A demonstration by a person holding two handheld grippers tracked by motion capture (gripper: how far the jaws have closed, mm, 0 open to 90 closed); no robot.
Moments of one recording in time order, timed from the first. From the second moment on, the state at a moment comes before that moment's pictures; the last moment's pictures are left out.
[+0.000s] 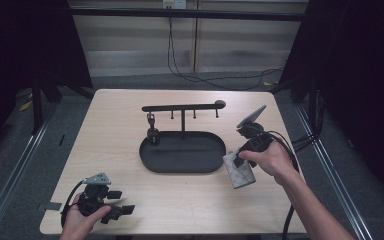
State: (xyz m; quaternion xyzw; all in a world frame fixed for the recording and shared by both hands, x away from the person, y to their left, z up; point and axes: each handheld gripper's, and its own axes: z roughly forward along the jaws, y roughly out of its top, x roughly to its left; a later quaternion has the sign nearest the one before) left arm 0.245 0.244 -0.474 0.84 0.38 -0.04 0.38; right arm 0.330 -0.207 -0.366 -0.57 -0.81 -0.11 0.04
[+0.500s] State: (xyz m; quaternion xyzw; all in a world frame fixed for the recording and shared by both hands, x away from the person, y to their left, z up) left arm 0.247 0.244 -0.474 0.84 0.38 -0.04 0.38; right arm 0.350 -0.187 -0.355 -0.56 -0.82 -0.13 0.03
